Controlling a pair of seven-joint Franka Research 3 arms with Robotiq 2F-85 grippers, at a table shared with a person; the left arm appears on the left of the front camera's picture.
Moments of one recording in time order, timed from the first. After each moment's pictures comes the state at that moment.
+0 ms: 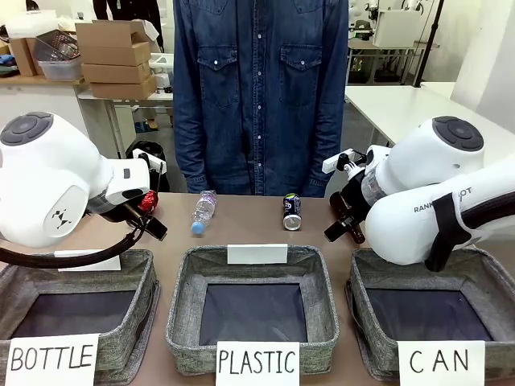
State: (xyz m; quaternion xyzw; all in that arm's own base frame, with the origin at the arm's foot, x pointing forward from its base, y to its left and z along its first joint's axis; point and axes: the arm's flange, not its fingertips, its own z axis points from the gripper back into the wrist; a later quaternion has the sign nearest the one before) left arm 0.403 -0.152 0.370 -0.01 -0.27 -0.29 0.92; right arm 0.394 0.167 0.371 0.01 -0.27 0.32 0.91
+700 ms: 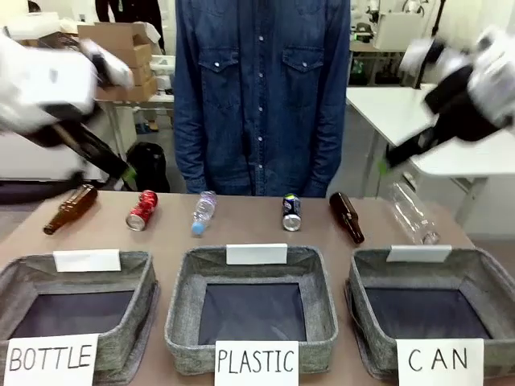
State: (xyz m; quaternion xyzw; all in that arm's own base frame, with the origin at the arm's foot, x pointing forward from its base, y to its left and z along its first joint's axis) left arm 0.285 -0.149 0.576 0.03 -0.37 -0.36 0.86; right arm 0.282 0.113 0.587 0.06 -0.36 0.26 0.90
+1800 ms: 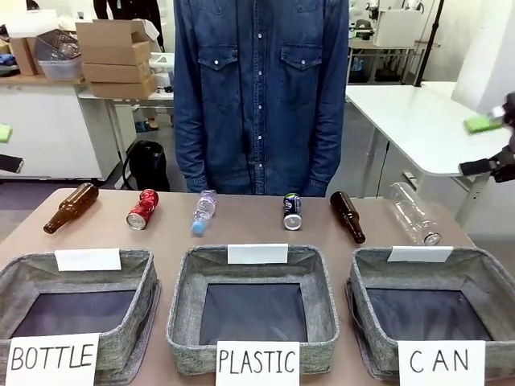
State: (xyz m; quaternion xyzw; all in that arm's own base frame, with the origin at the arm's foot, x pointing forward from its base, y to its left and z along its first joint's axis) left arm 0.293 0.069 0.538 -0.53 -0.24 -0.16 0.80; right arm 0.295 -0.052 0.545 0.57 -0.15 0.02 0.81
